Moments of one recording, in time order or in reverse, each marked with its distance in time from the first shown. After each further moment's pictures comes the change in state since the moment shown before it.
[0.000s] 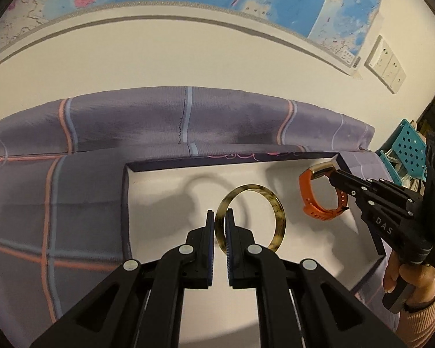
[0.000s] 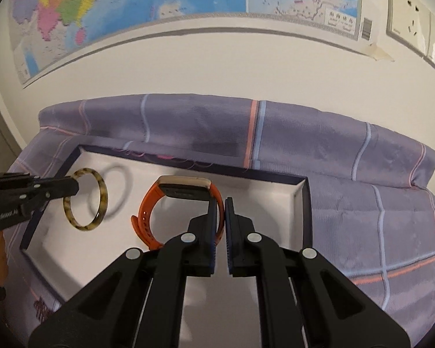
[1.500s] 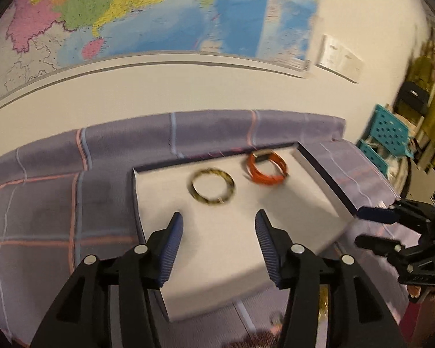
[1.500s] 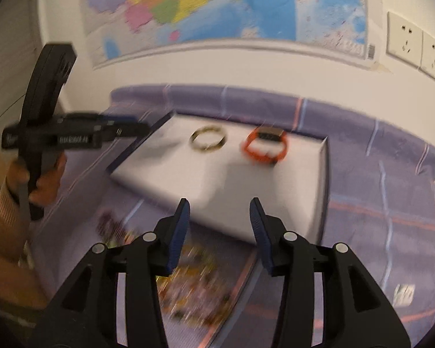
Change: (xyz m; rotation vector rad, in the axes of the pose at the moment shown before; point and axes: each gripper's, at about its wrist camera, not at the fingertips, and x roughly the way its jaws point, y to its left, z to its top) left arm -0.079 -0.022 -0.060 0.160 -0.157 -0.022; right arm -0.119 0.031 -0.091 -0.142 -0.047 0.231
